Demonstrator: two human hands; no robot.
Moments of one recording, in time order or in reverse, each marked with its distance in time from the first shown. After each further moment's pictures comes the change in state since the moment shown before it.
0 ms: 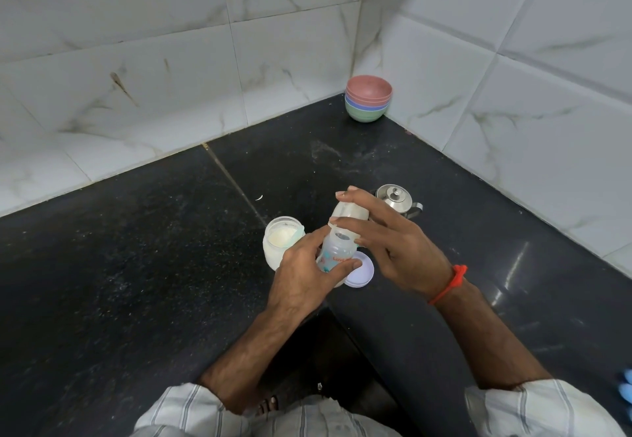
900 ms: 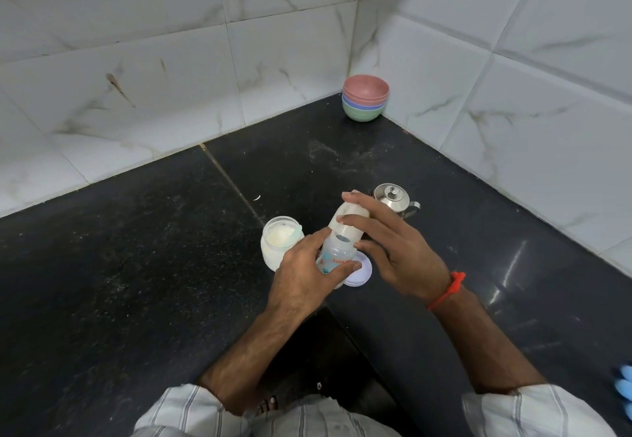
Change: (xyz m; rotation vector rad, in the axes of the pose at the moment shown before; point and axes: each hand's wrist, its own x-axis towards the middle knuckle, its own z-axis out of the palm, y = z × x) left_hand 0.001 -0.008 0.006 -0.001 -0.002 0.038; right_hand -0.010 -0.005 0.004 0.023 0.093 0.073
